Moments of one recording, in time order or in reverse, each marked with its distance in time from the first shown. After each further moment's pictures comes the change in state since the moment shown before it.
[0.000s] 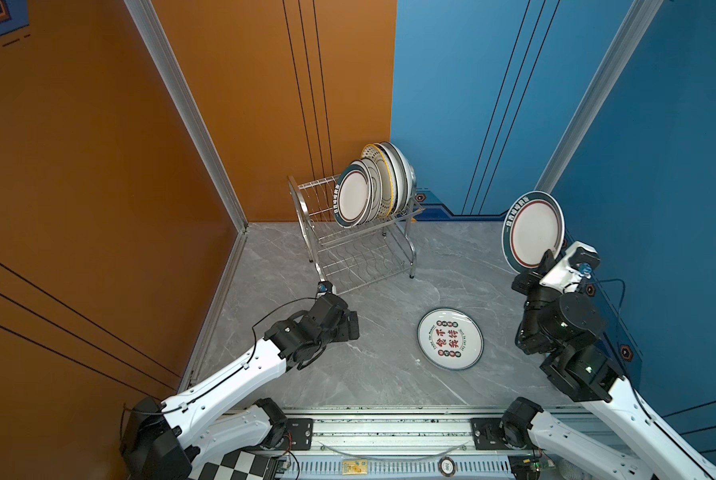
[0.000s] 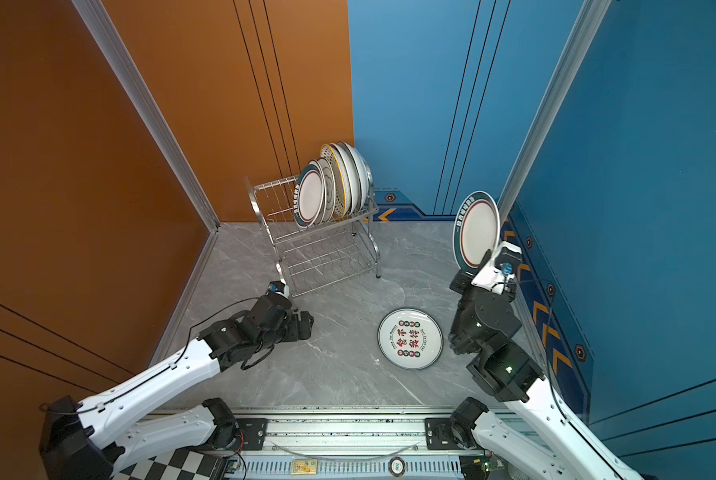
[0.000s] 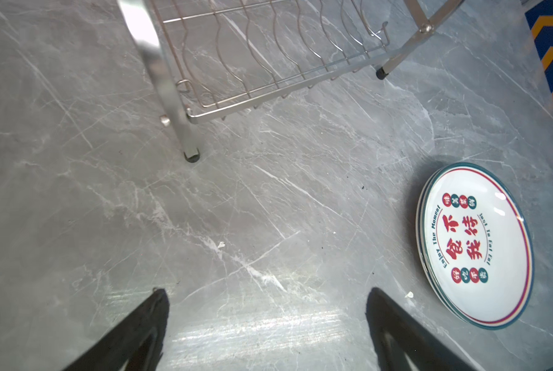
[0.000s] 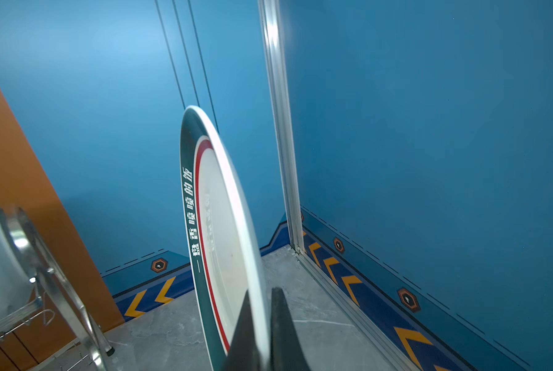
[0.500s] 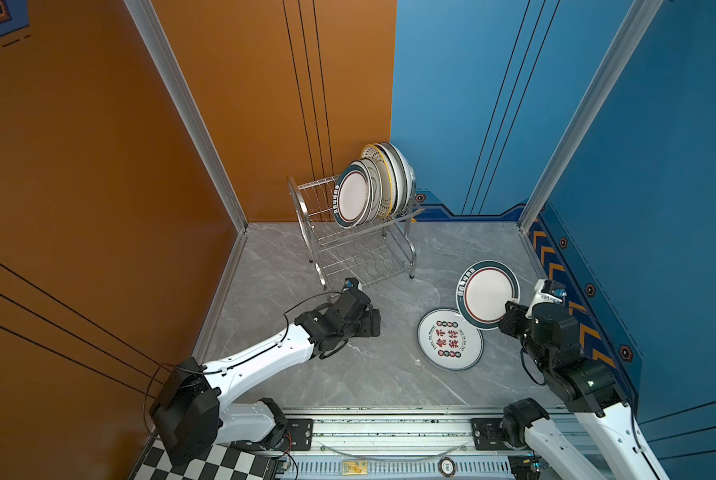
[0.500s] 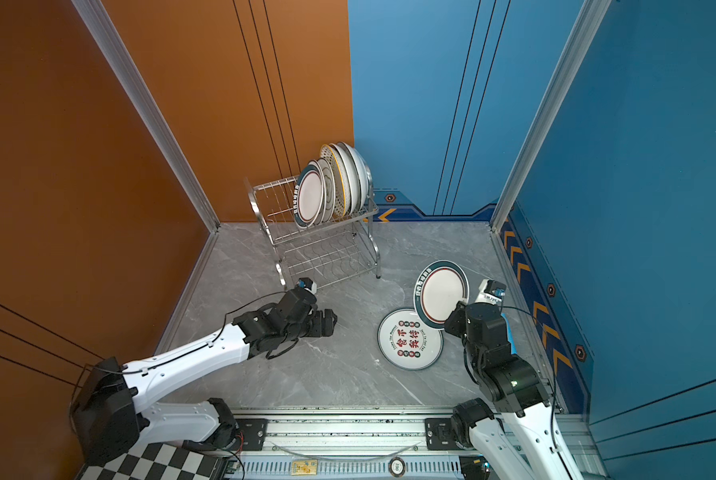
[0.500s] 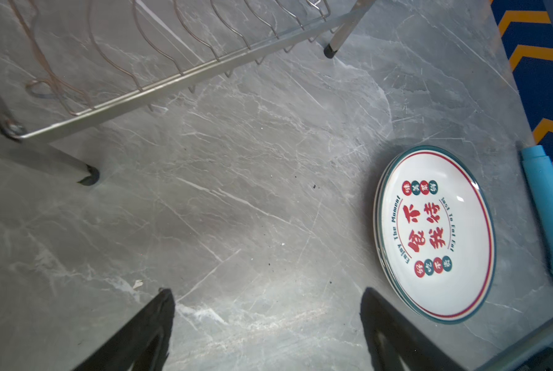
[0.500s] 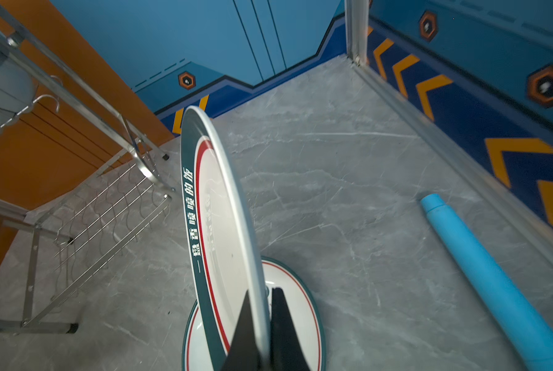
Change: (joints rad) left arm -0.051 0.209 0.048 0.194 0.103 0.008; right arm -0.359 -0.059 -0.163 -0.529 -0.860 0.455
